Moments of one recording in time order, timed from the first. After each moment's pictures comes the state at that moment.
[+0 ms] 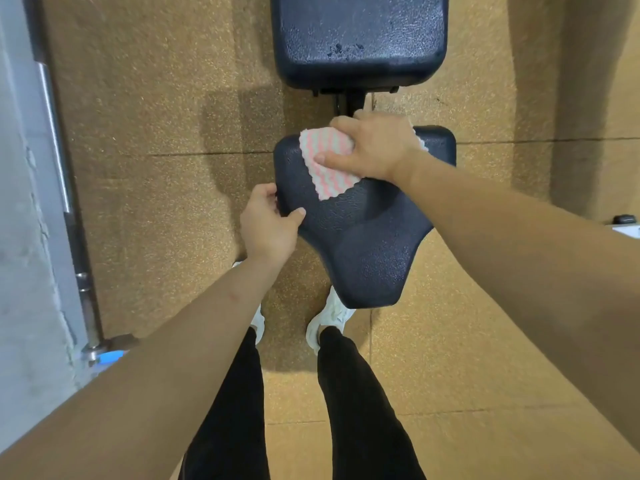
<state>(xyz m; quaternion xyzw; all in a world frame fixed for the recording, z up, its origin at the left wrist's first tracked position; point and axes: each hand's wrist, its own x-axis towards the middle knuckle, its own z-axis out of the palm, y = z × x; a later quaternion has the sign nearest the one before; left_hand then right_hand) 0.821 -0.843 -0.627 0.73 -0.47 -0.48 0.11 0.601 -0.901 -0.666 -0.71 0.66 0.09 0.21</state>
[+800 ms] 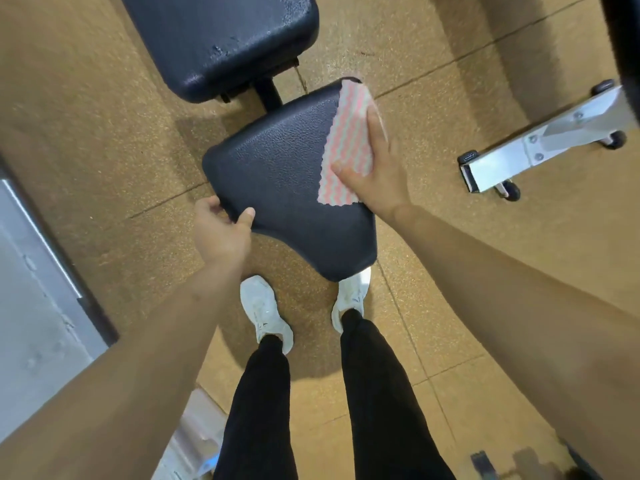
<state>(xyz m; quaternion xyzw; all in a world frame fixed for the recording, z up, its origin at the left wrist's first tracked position) 0.820 -0.844 -0.636 0.73 -0.55 -0.40 0.03 0.589 -0.733 -0.674 -0.28 0.86 -0.27 0.34</state>
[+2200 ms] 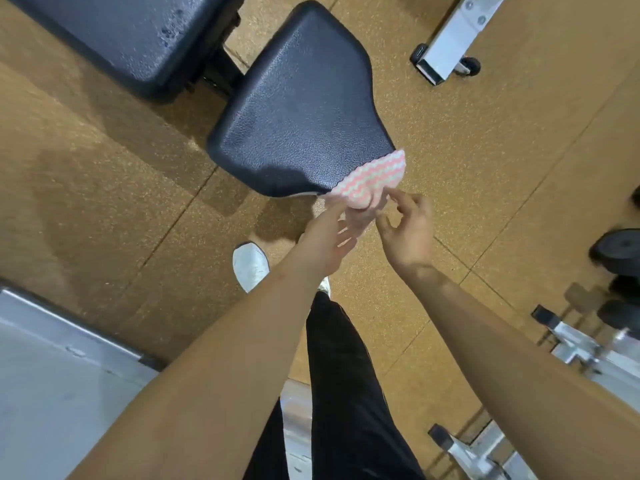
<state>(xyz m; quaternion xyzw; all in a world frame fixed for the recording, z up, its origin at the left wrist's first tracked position) 0.843 -0.797 -0.617 0.55 -0.24 -0.74 -0.31 0.817 -0.648 -0.613 0.04 0.95 -0.27 0.18</state>
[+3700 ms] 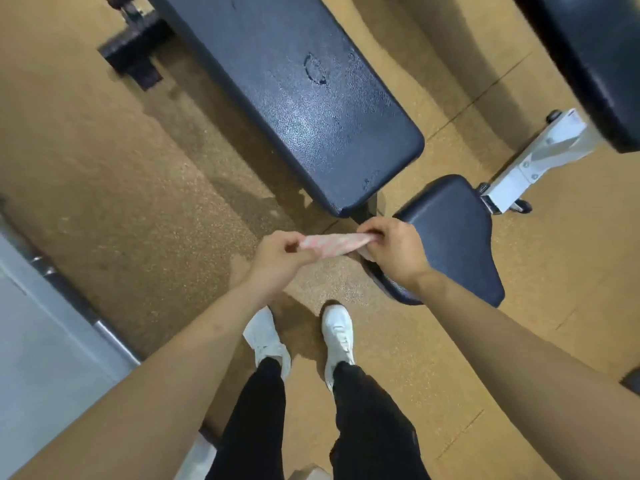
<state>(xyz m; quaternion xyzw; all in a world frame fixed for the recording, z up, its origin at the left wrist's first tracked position) 0.891 -1.154 -0.592 0.39 -0.64 -0.65 -0.16 0.756 -0.972 -0.573 -0.22 0.91 -0.20 0.30</state>
